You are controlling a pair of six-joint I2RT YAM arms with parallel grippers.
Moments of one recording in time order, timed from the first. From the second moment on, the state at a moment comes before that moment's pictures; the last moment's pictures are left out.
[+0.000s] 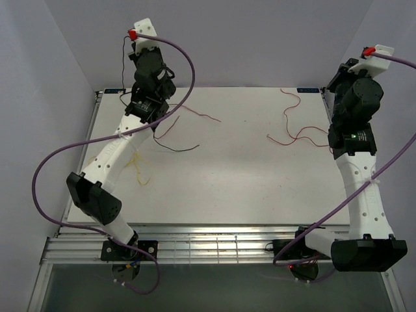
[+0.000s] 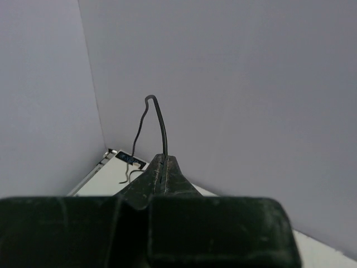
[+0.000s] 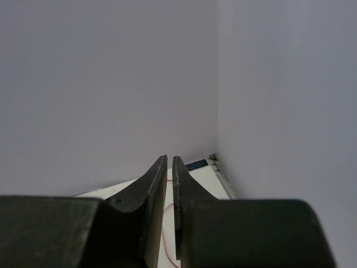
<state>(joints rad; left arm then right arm) -0.52 1.64 1.76 0.16 -0.98 0.15 0.05 1.16 1.36 -0.01 0.38 0.07</state>
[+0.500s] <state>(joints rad) -0.51 1.68 2.18 -0.14 -0.19 -0.05 0.09 1.32 1.15 0.21 -0.65 0.21</state>
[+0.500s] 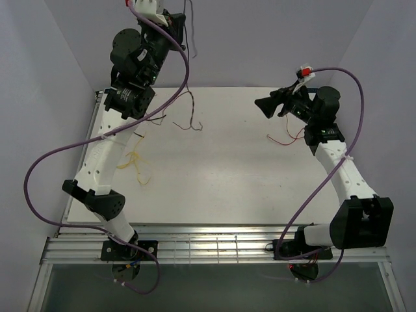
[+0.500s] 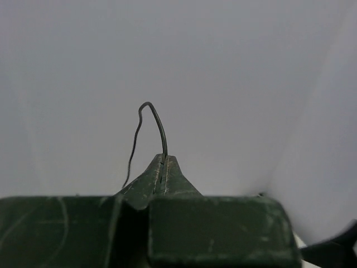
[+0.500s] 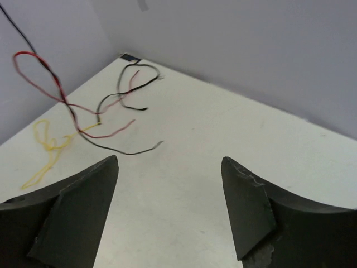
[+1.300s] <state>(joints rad) -0.75 1.81 2.18 -0.02 -0.07 -0.16 0.56 1.15 0.93 0.20 -0.44 0.17</state>
